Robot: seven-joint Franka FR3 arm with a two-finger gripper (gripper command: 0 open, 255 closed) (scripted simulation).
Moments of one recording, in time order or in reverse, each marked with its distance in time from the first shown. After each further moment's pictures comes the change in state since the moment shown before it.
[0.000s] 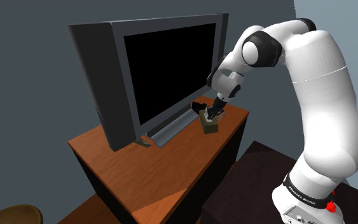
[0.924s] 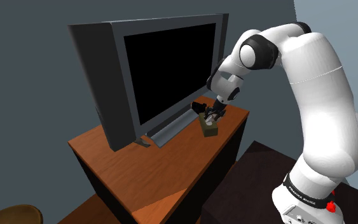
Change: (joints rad) arm -0.015 0.039 0.020 0.016 0.034 0.015 -0.031
